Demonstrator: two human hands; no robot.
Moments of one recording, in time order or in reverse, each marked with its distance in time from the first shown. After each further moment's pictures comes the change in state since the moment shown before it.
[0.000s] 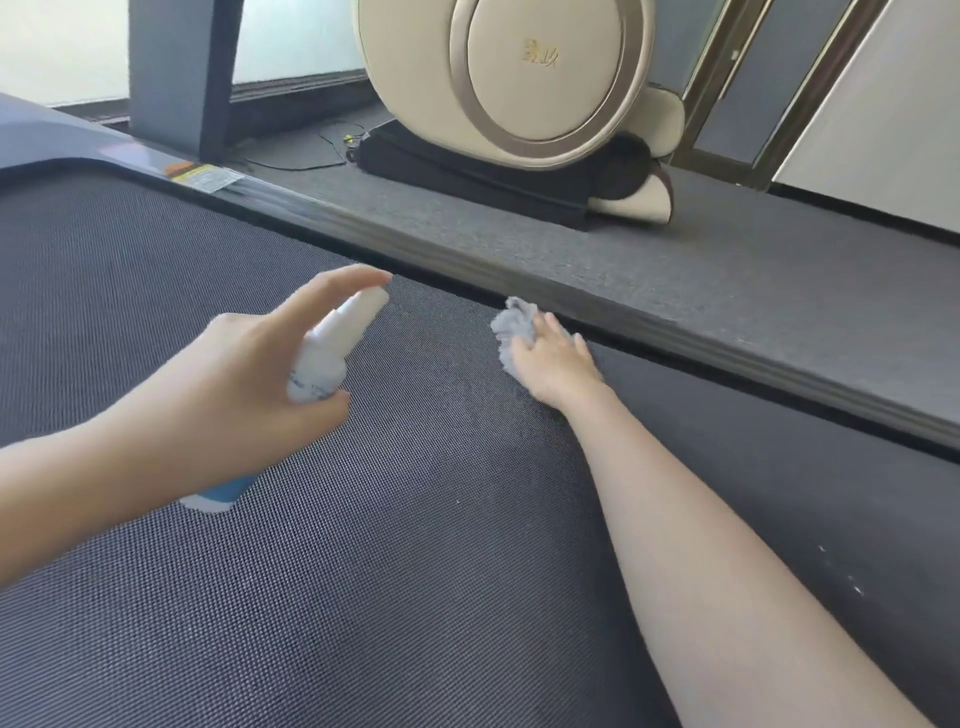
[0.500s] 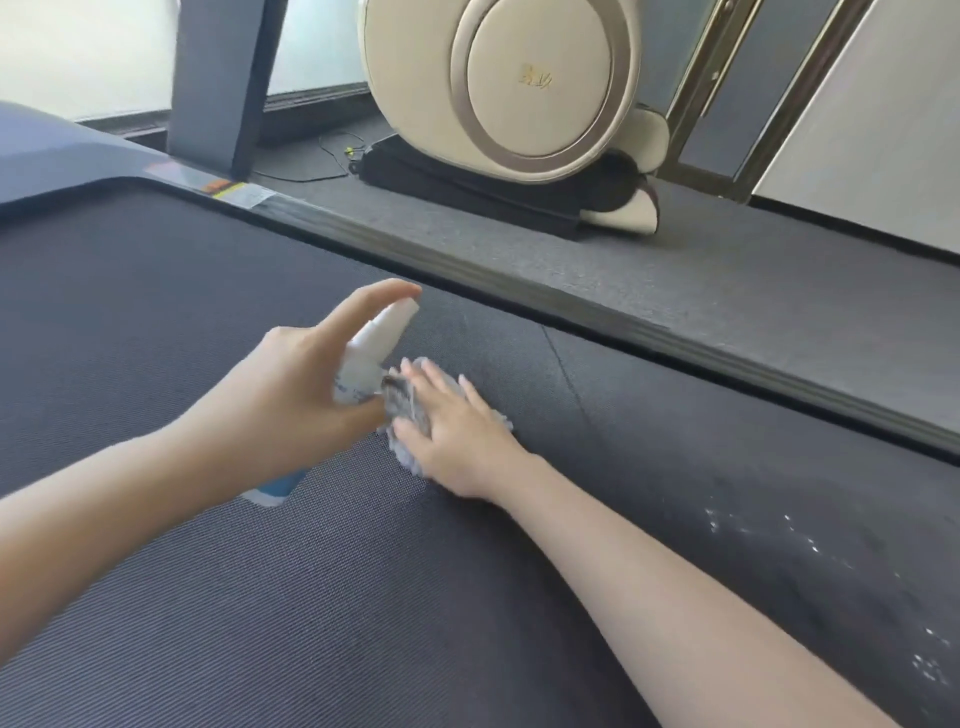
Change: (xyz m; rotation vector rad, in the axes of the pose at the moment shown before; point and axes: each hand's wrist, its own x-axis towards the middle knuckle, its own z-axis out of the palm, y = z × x) left_hand -0.027 0.005 -0.022 -0.123 -0.054 0.011; right_hand -0.120 -0.104 0.022 0.154 -0.055 -0.439
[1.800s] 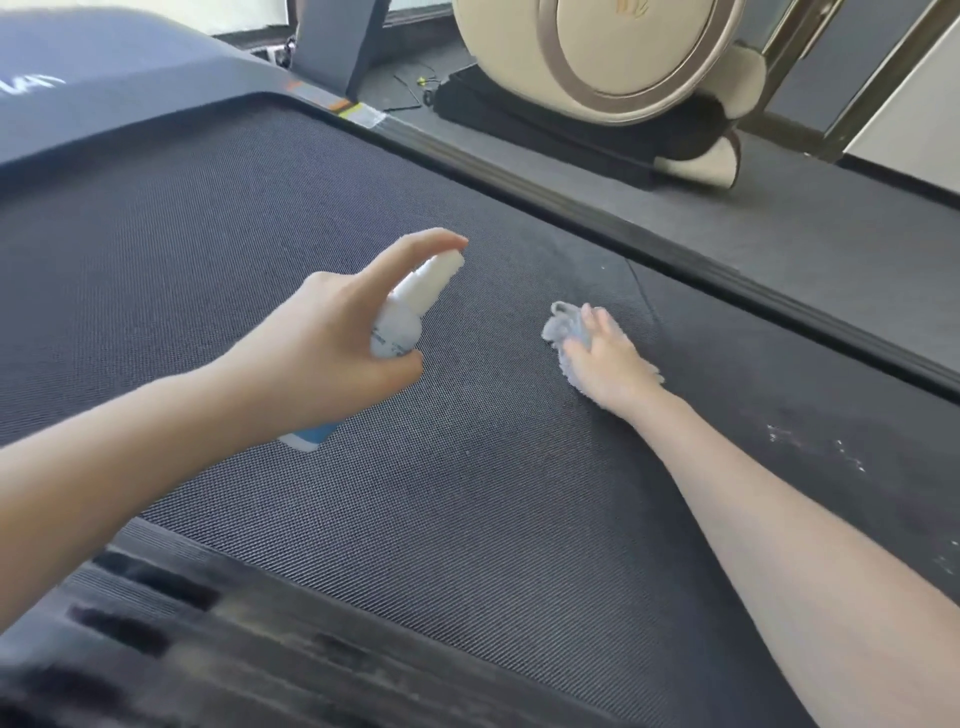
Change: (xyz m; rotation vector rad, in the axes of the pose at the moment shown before) left_hand -0.107 -0.009 -0.058 0.035 -0.013 0.040; right_hand -0.048 0.003 -0.006 0.054 0.082 0.447
